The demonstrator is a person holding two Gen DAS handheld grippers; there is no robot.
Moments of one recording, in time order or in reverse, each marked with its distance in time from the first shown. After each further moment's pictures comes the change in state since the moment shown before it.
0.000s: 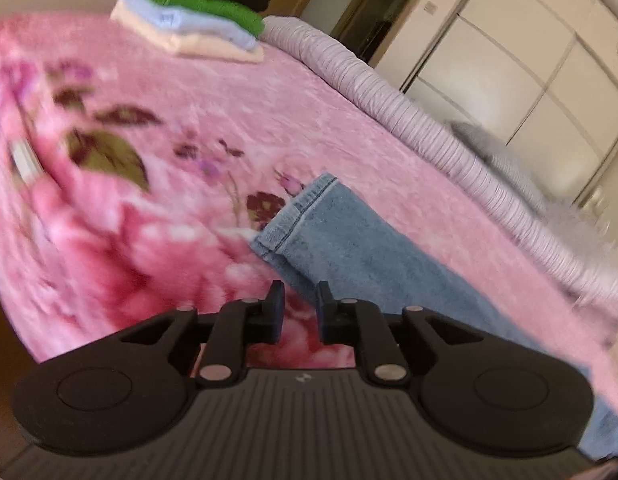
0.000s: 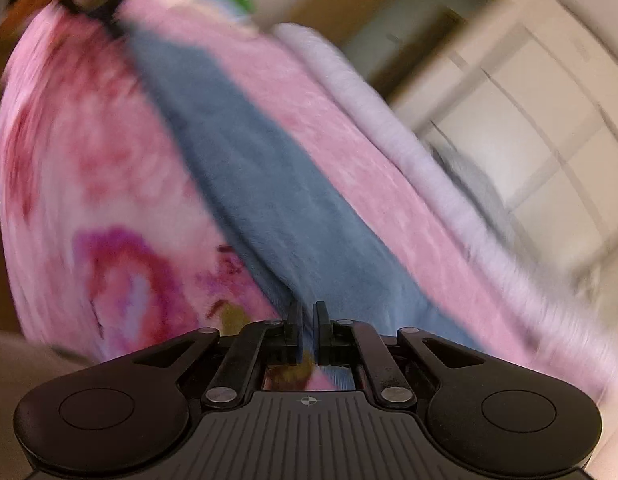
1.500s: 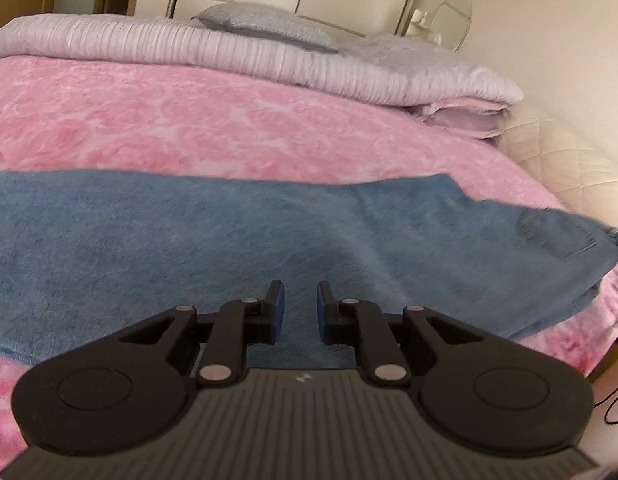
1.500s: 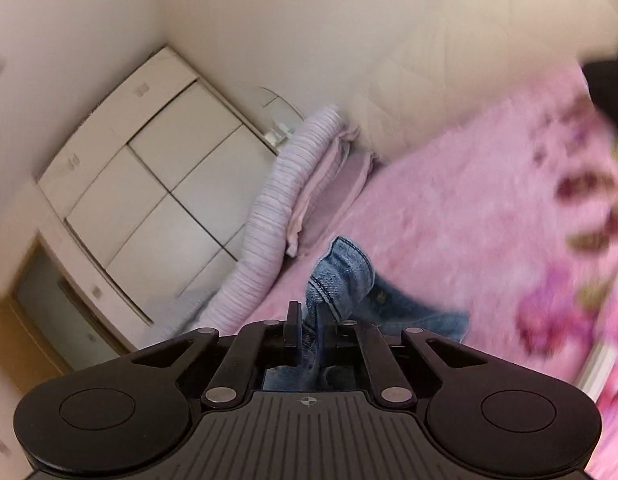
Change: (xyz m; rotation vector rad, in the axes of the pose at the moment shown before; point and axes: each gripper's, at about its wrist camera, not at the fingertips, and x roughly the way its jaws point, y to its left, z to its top) left arm 0.048 -0.244 -0.119 0.517 0.223 -0.384; right arm -0.148 -0.356 -0.321 1.559 -0.395 -0.398
